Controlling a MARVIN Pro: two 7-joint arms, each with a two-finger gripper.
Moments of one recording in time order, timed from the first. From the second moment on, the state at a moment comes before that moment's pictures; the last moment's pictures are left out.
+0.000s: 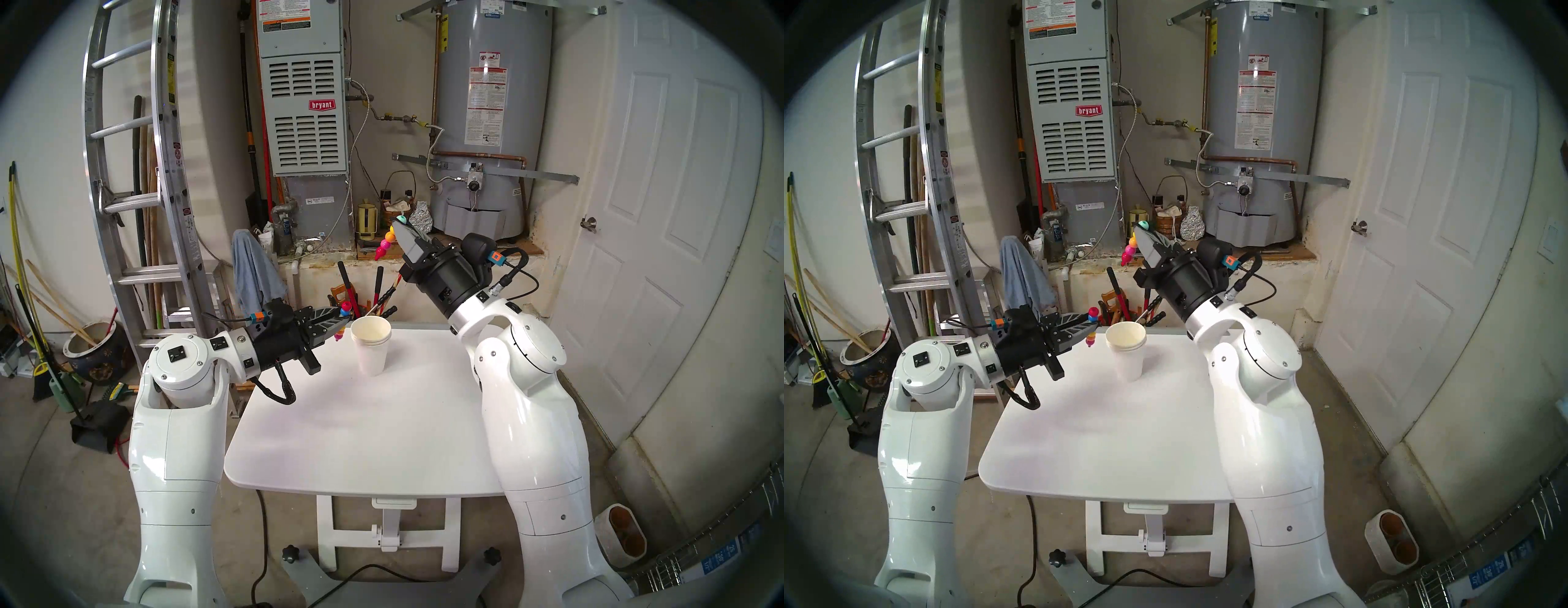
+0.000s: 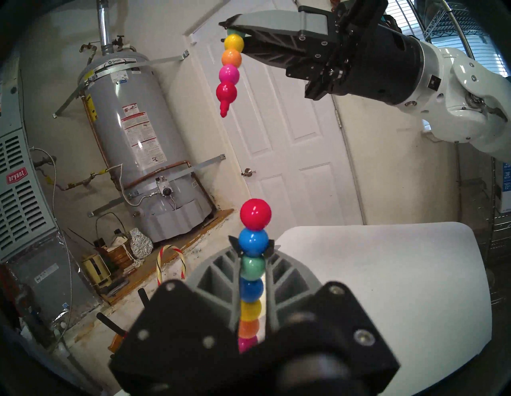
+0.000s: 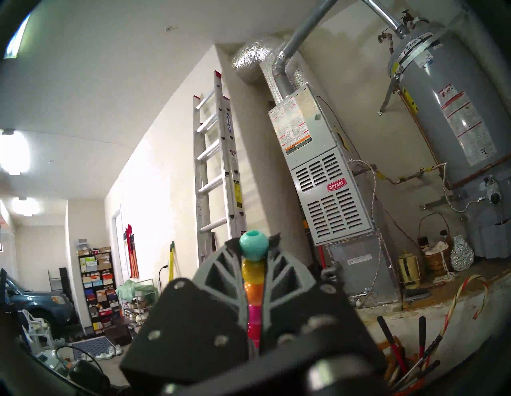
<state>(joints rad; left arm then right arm) 1.42 -1.45 -1.81 -1.77 0.09 0.07 -1.16 -1.38 -1.64 1.41 -1.85 0.44 0.22 0.47</state>
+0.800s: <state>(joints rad) 1.37 -1.43 -1.76 -1.74 0.12 0.11 -1.15 -1.46 -1.59 1.38 -1.87 0.45 0.23 0.53</state>
